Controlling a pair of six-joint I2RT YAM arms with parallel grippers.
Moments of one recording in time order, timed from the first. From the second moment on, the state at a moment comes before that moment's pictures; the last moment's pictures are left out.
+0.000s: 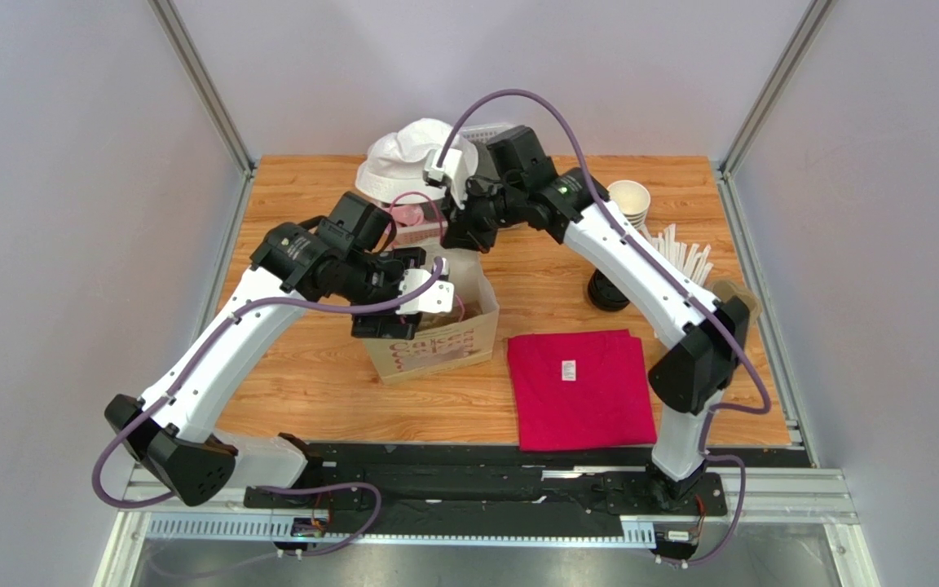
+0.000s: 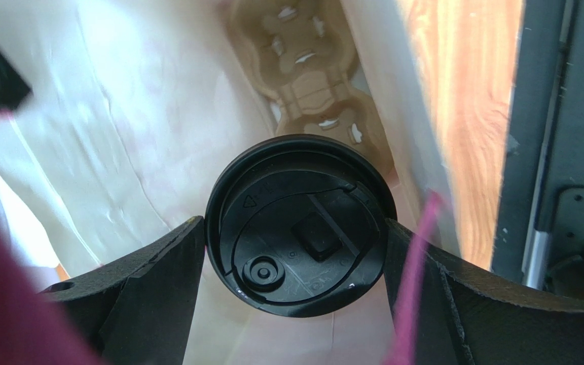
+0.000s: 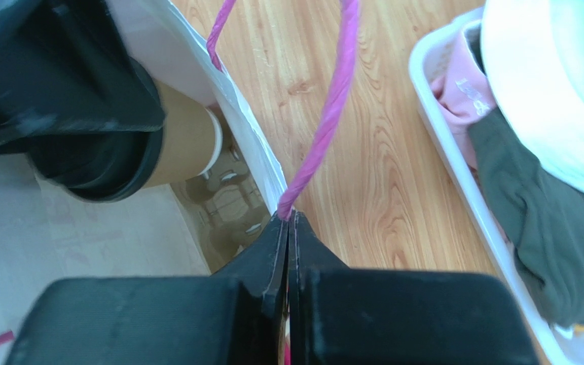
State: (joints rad) left arm -0.60 1.31 1.52 -1.30 0.31 1.09; right arm 0.67 1.89 2.03 -0.83 -0.59 -0.43
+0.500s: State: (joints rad) left arm -0.59 1.14 1.25 -1.02 0.26 0.97; right arm 0.72 1.50 1.50 -0.38 -0.39 -0.37
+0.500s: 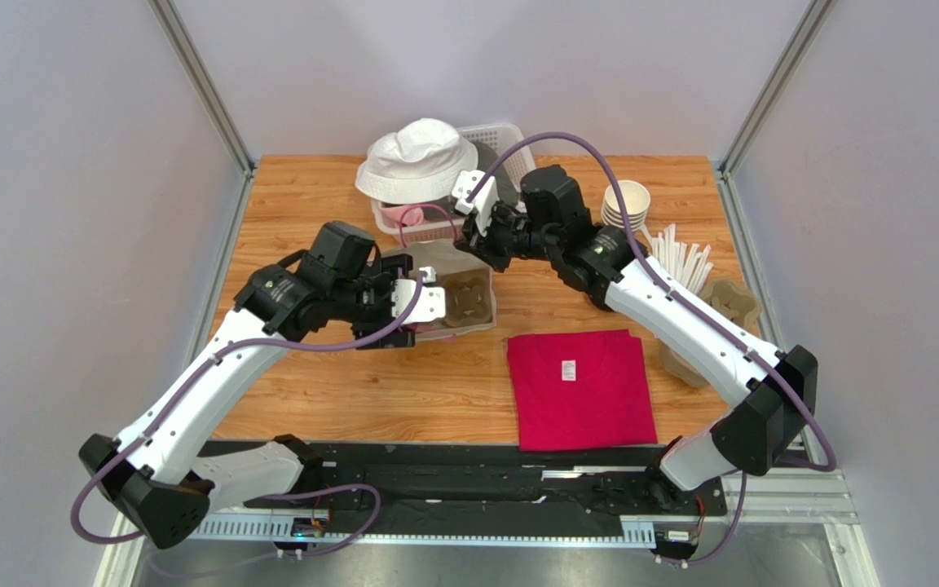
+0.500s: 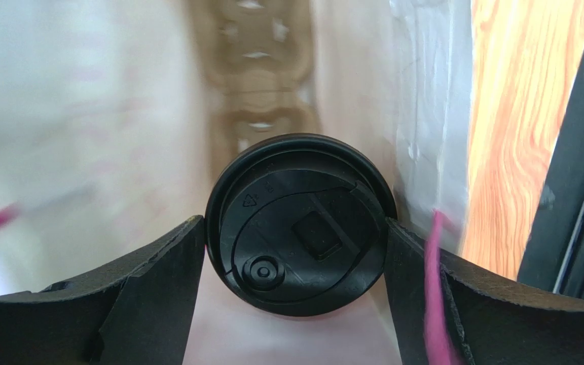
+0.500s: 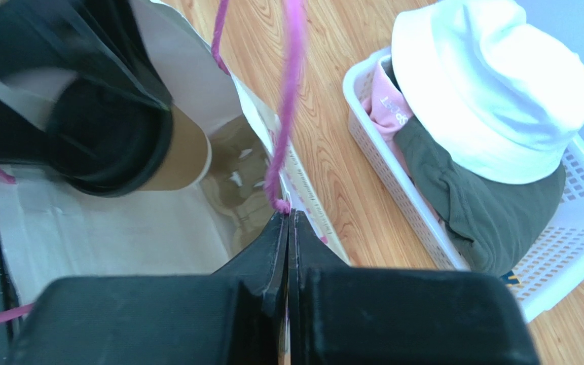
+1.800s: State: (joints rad) left arm -0.56 1.02 1.31 -0.98 0.30 0.86; right arm 0.67 1.36 1.25 -0.16 -0.43 -0.54
